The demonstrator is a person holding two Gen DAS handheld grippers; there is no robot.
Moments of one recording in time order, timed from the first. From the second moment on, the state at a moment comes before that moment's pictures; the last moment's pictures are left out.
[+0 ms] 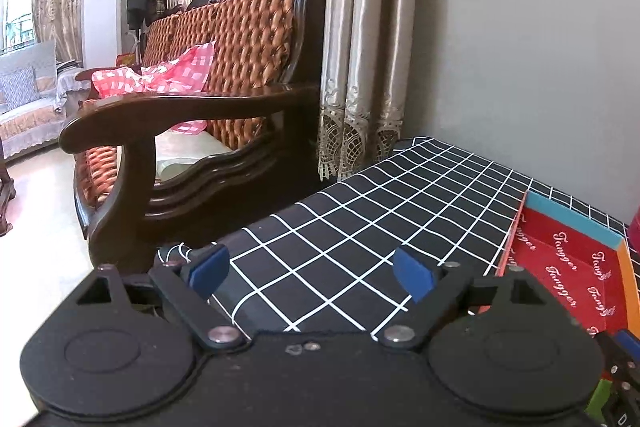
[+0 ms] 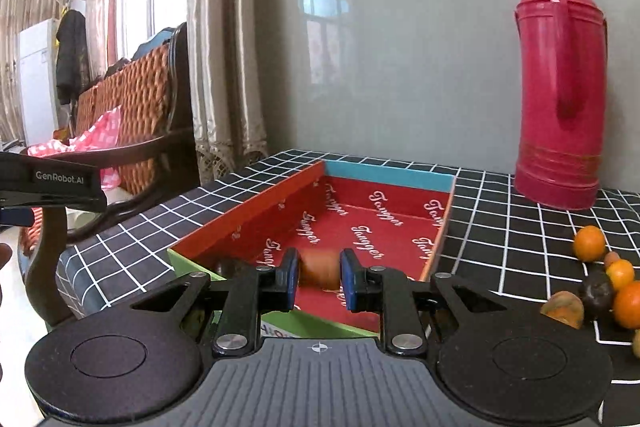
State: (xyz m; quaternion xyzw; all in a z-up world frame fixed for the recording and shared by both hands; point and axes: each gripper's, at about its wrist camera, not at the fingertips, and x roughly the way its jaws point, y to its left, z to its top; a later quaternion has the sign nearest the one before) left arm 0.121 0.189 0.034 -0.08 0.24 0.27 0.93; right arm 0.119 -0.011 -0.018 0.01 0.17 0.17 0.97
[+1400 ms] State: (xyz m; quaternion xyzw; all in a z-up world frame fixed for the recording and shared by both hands) left arm 0.086 -0.114 -0.019 0.12 0.20 -0.14 0.96; right arm 0.009 -0.231 0.002 0.04 0.08 -0.41 0.91
